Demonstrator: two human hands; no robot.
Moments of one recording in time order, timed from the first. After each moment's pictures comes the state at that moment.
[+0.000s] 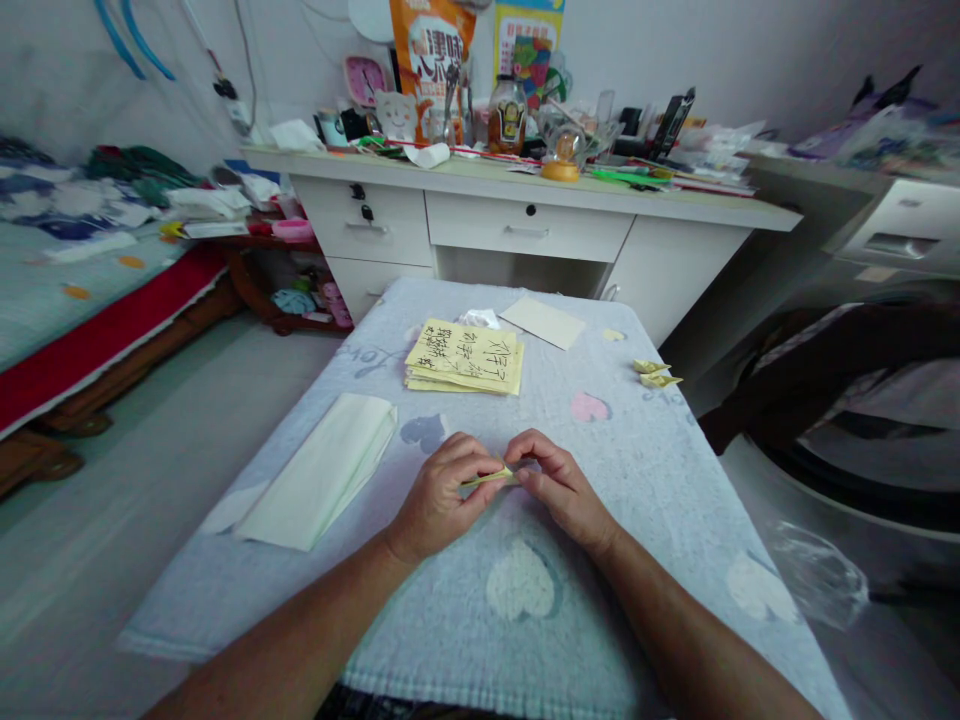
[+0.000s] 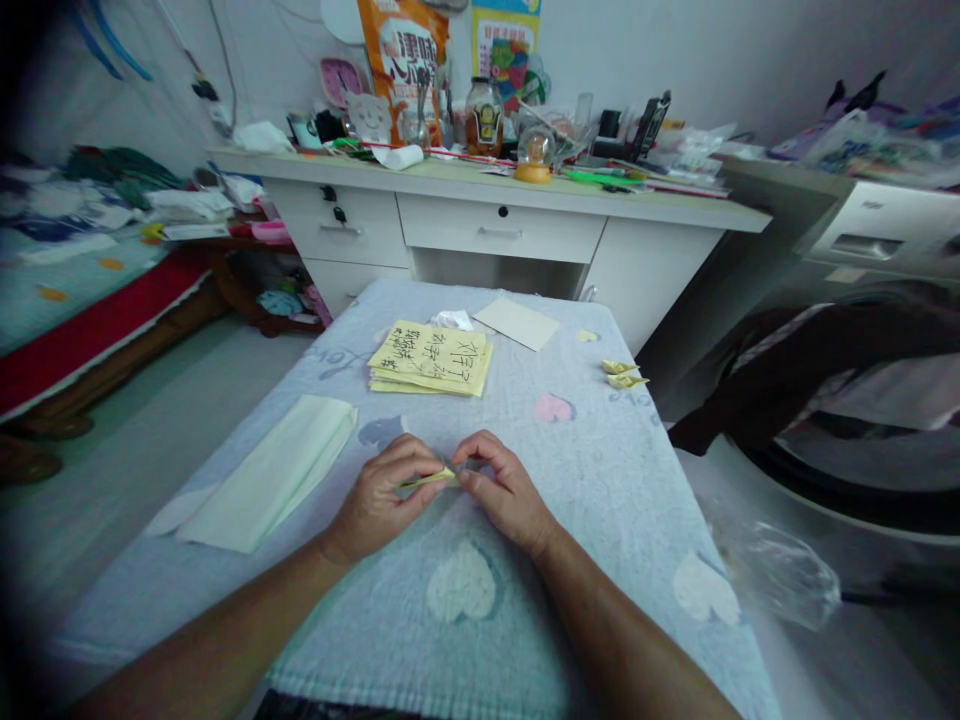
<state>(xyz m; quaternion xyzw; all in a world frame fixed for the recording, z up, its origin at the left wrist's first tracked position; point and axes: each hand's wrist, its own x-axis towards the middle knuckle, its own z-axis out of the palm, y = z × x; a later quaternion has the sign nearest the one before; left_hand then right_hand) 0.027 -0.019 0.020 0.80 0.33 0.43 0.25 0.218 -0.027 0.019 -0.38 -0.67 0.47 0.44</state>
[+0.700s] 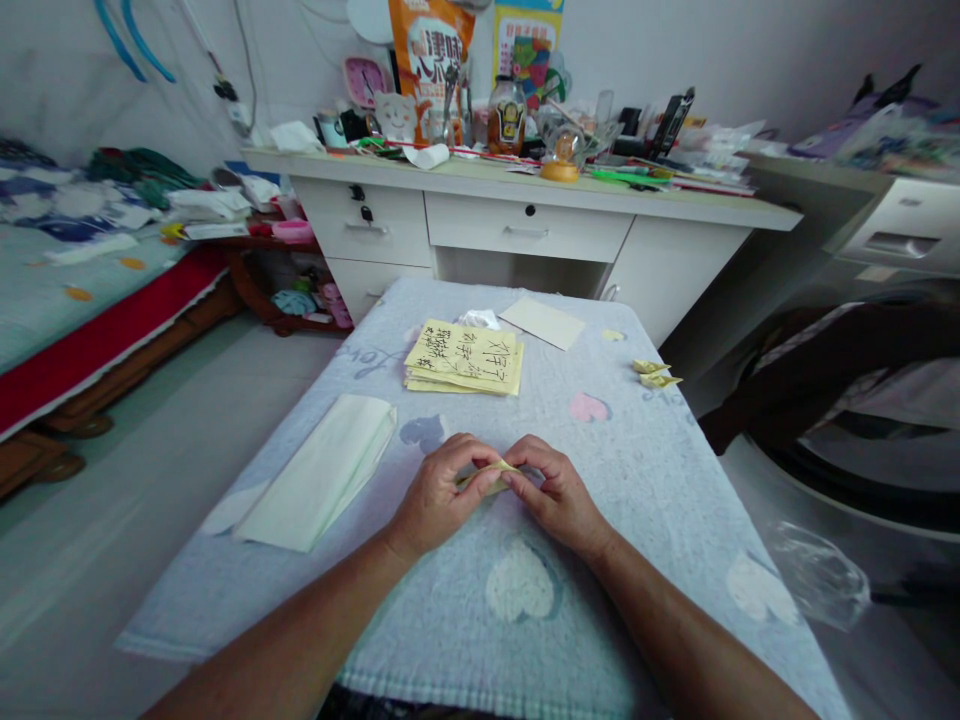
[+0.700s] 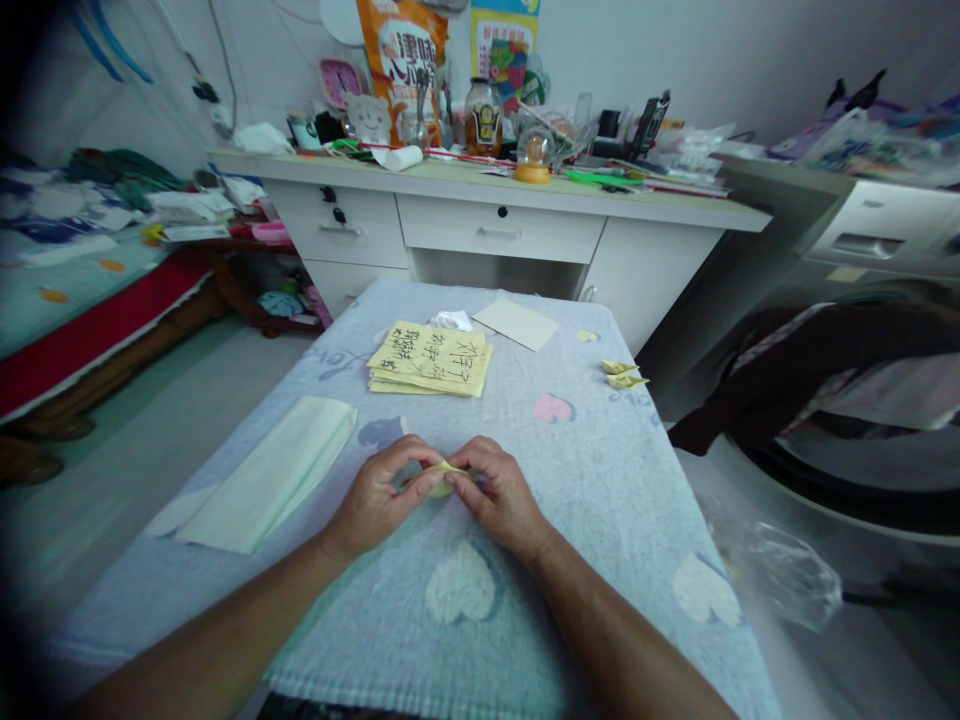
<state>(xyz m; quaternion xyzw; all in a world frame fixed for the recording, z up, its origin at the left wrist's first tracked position) 0.027 -0.017 0.018 0.76 0.37 0.42 0.32 0.212 -0.027 0.016 -0.39 -0.74 0.36 0.42</state>
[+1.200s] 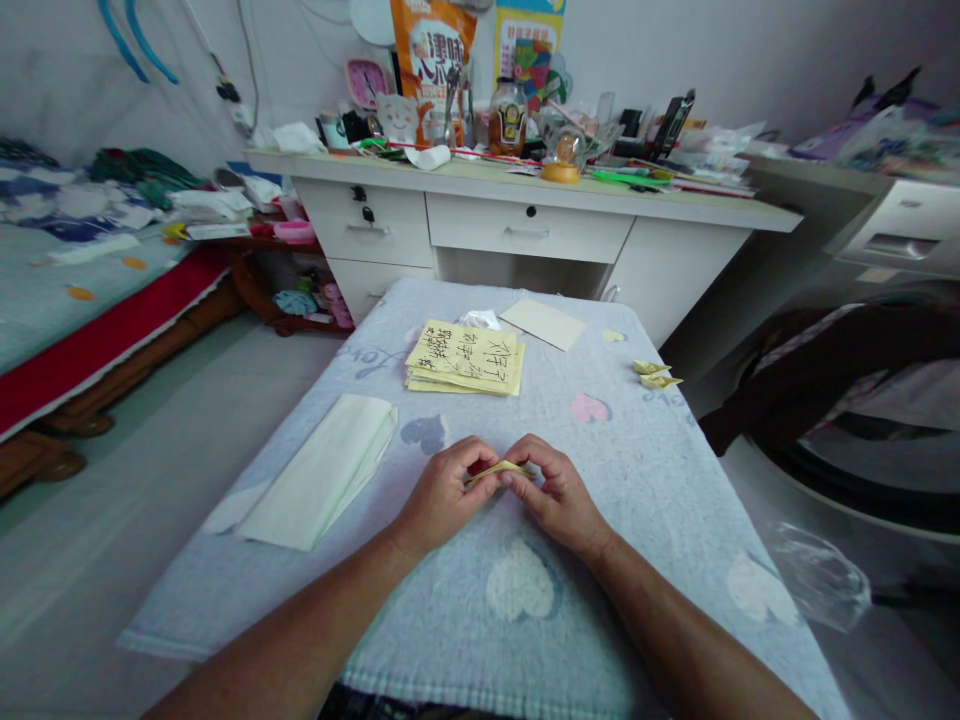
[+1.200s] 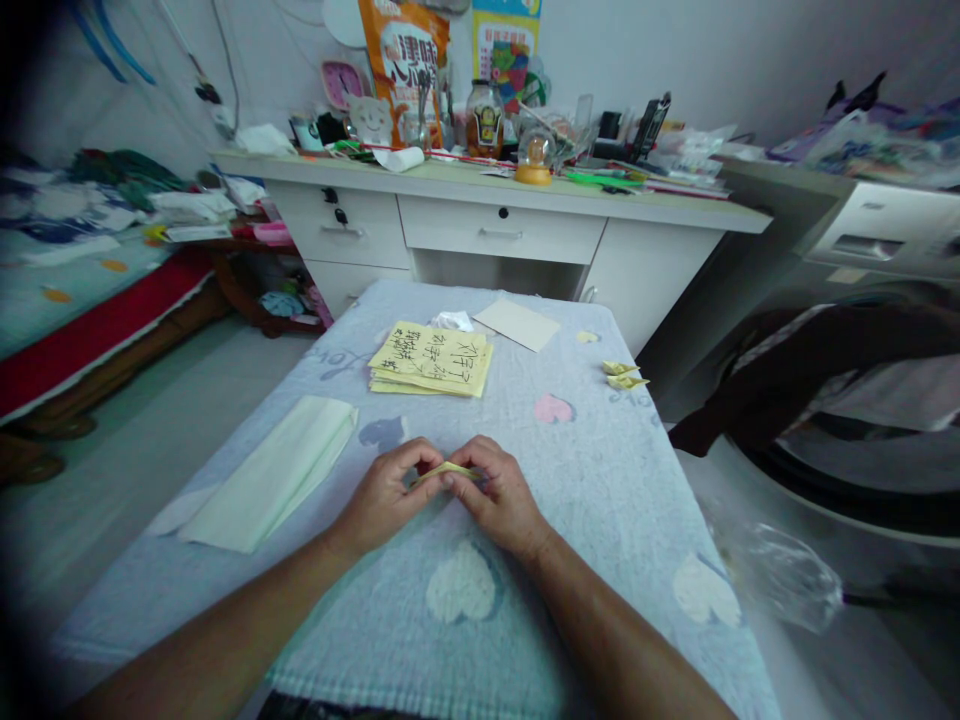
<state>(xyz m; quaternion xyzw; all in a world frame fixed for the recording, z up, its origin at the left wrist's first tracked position) 0.032 -0.016 0.016 0.76 0.41 0.37 0.35 0.209 -0.028 0.019 -0.39 -0.72 0.37 0.44</state>
